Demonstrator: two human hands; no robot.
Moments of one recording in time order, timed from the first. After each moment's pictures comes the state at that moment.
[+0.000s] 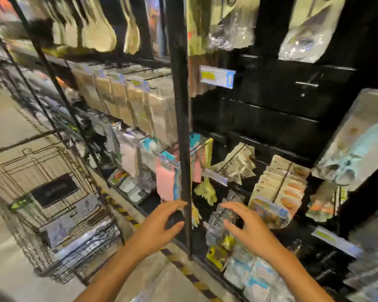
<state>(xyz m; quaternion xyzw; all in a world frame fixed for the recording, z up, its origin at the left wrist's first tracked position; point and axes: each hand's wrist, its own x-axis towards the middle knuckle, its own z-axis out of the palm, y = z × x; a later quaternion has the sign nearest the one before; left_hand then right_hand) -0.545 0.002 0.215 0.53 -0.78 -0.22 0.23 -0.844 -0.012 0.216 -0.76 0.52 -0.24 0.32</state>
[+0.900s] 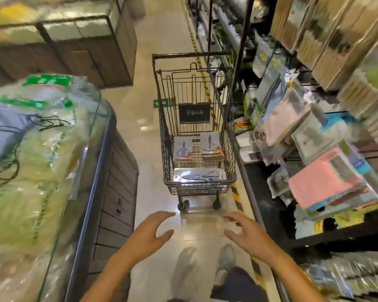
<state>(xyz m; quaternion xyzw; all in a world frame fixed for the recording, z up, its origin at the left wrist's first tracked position) -0.242 0.217 0.059 0.83 -0.40 -0.30 0.24 -0.463 -0.045 0.055 -0.85 0.25 0.05 0.47</state>
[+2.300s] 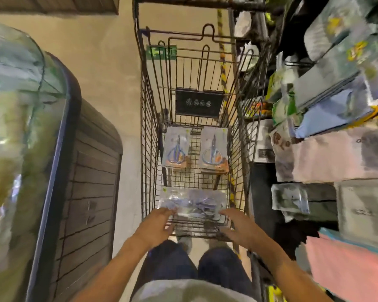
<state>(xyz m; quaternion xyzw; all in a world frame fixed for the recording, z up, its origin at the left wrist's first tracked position) -0.024 -0.027 -0.052 0.83 -0.34 -0.44 0.09 -0.199 -0.278 -0.029 -0.83 0.26 0.32 0.38</state>
